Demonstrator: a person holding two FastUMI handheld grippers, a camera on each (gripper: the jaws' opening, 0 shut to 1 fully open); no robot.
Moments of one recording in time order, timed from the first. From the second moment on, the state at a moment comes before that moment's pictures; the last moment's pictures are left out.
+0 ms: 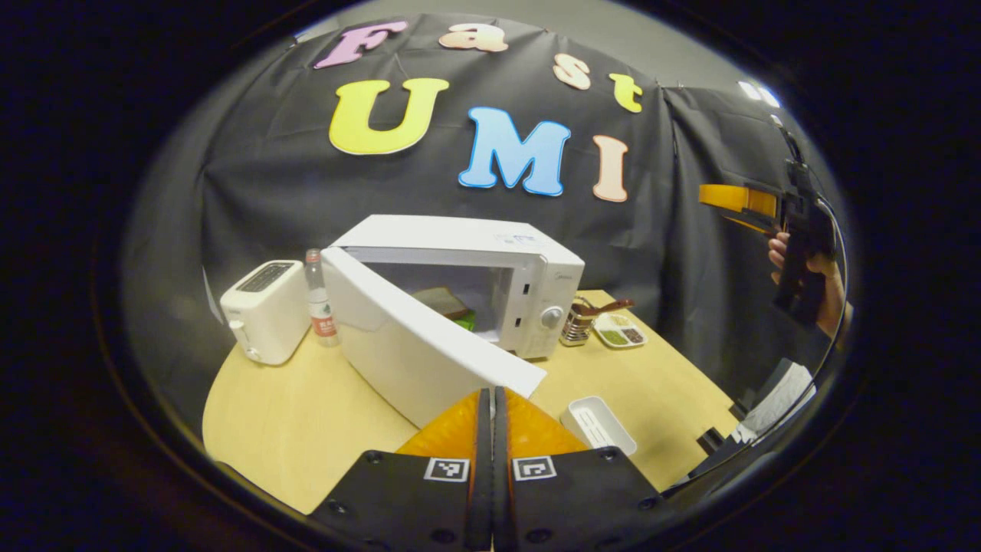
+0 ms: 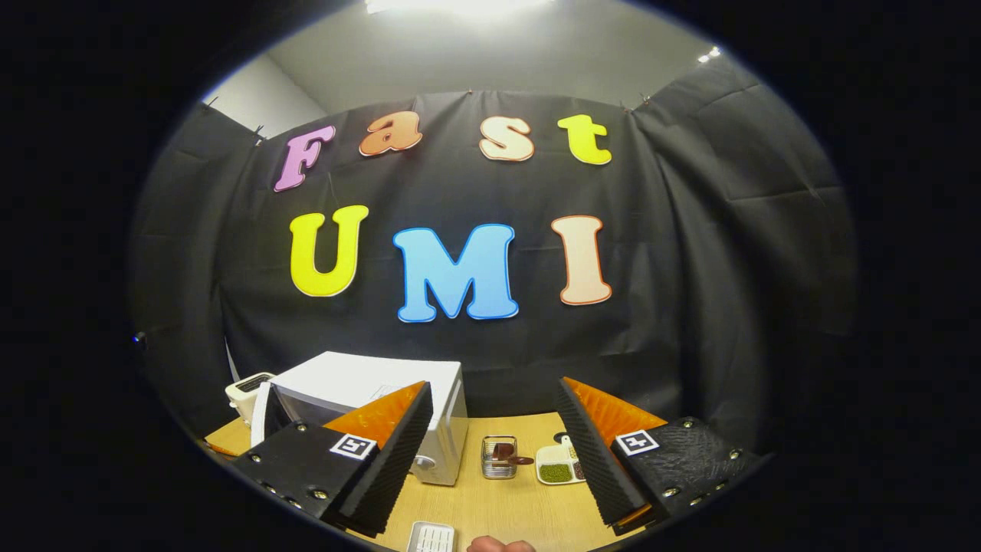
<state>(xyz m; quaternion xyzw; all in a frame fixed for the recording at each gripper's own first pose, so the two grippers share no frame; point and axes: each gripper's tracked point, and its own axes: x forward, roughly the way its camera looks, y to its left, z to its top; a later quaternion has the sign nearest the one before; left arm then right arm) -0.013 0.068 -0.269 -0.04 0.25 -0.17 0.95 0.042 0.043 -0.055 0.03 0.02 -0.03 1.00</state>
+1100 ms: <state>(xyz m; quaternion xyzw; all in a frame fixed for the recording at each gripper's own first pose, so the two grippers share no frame) 0.107 -0.021 -0.279 -0.05 0.24 -0.20 0.95 0.016 -0.031 -0.068 0.03 0.04 -0.11 0.99</state>
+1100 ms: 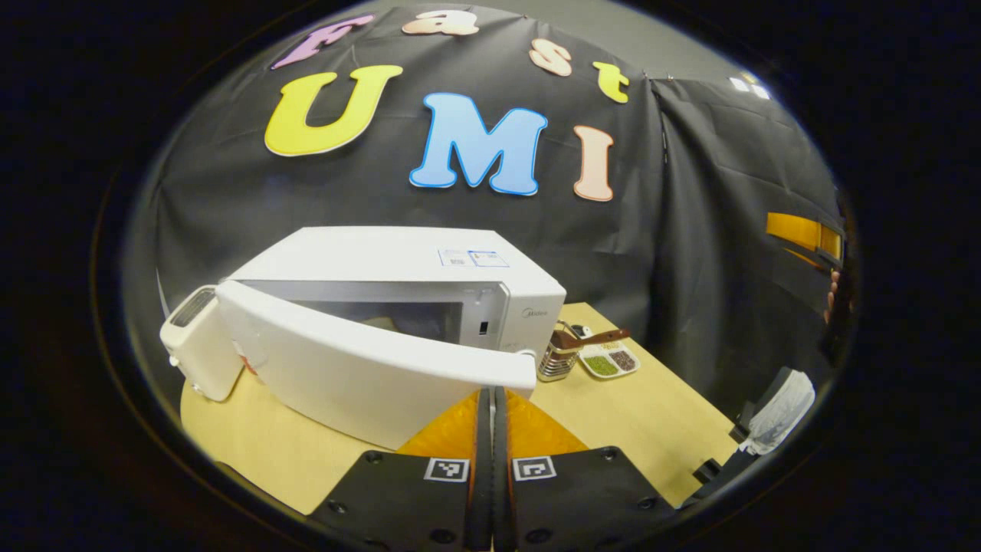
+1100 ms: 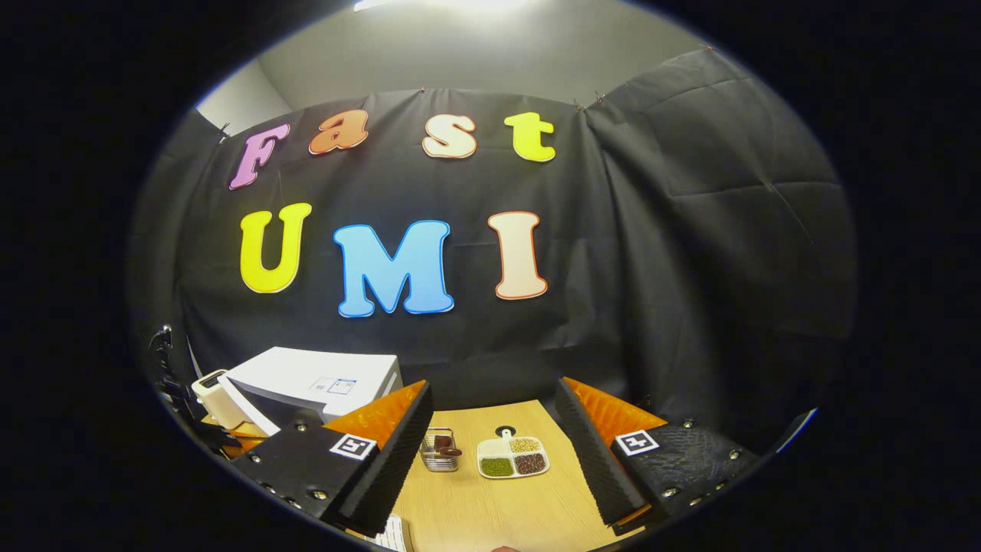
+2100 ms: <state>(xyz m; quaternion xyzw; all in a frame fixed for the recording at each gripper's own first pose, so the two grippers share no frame) 0.199 -0.053 -0.284 -0.05 0.26 -0.16 0.95 0.038 -0.038 -0.081 0.05 0.06 -0.11 0.99</state>
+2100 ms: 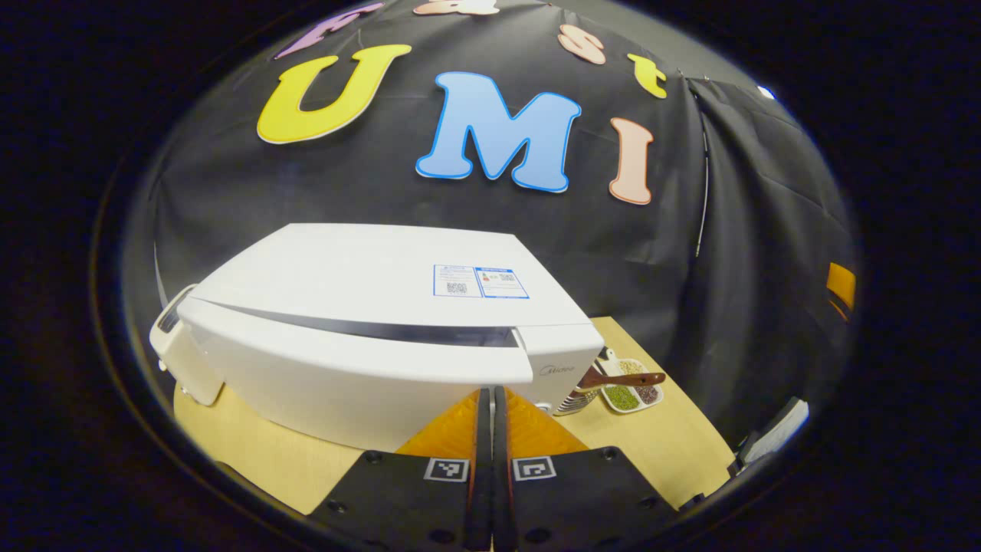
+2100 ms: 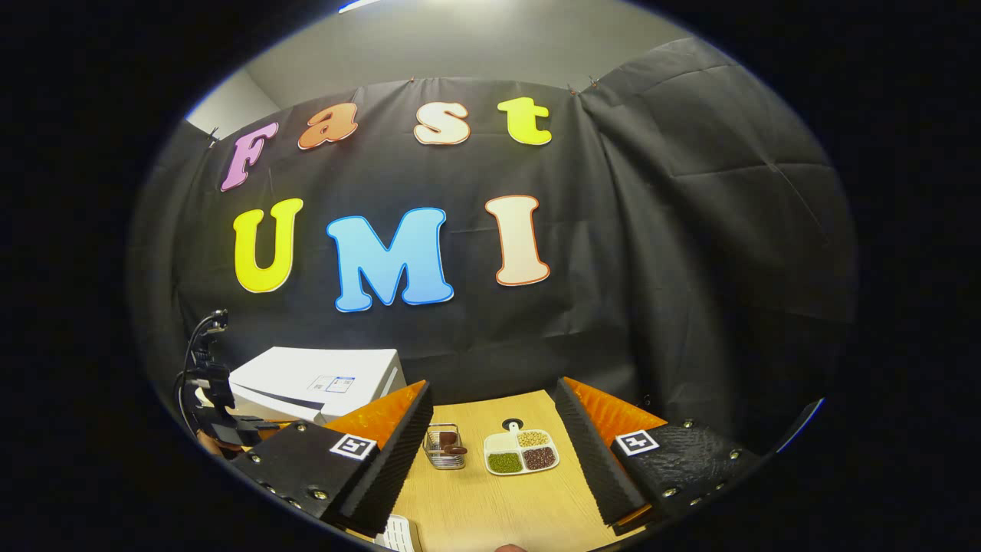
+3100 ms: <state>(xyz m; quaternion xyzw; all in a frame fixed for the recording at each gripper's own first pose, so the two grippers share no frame) 0.223 -0.047 -0.286 -0.06 0.25 -0.11 0.96 0.049 -0.005 -0.095 0.05 0.08 -0.06 0.99</state>
